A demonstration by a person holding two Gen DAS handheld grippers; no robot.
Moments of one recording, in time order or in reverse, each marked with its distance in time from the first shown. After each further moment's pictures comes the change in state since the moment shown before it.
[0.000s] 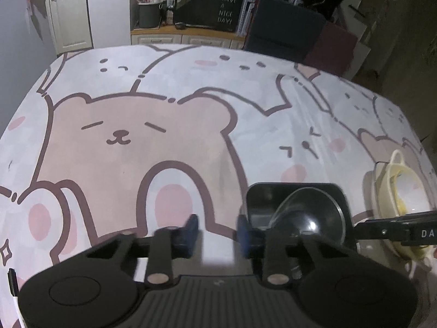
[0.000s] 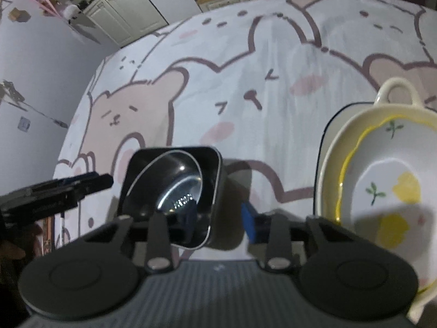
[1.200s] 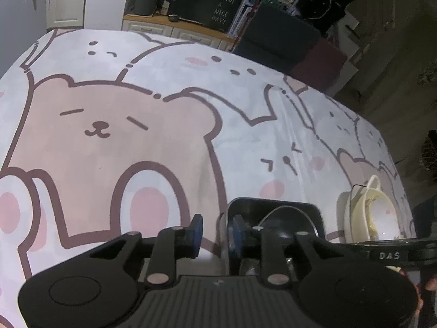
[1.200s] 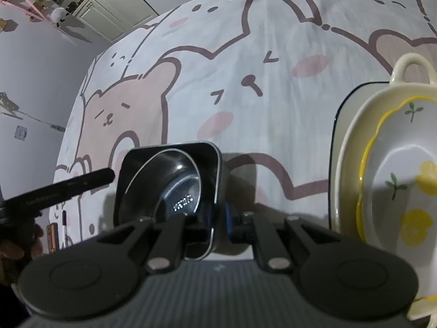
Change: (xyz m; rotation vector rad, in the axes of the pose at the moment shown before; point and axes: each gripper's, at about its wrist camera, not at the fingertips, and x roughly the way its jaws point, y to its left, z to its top) left arm 0.004 0.013 0.010 -0.117 -0.004 -0.166; right arm 0.025 -0.004 0.008 0.071 0.046 0.025
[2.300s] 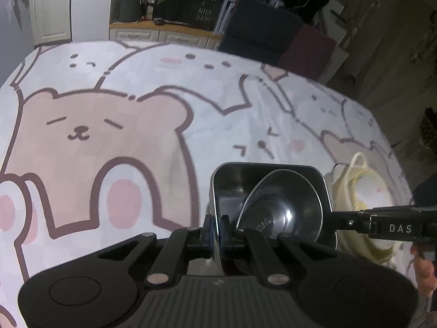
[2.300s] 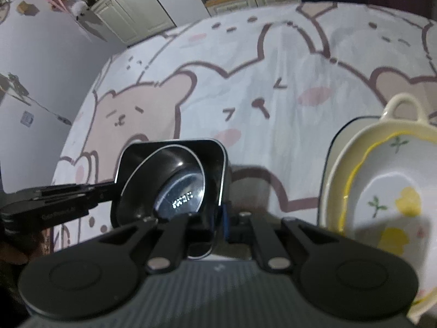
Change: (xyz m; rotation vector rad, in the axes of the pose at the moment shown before) left arm -0.015 -0.046 -0.016 0.086 -0.003 0.019; right arm -0.036 0.011 -0.008 -0.122 -0.080 -0.012
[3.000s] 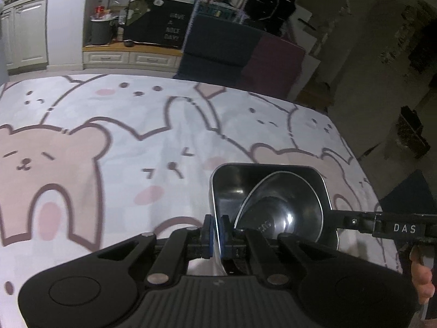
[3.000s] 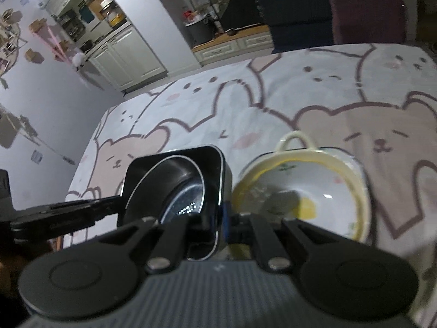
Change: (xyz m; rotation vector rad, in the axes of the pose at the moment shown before) left arm -0.012 -0.130 0.004 0.064 -0.063 -0.072; right arm -0.130 -0.080 -0.022 0.055 -0.185 -0.010
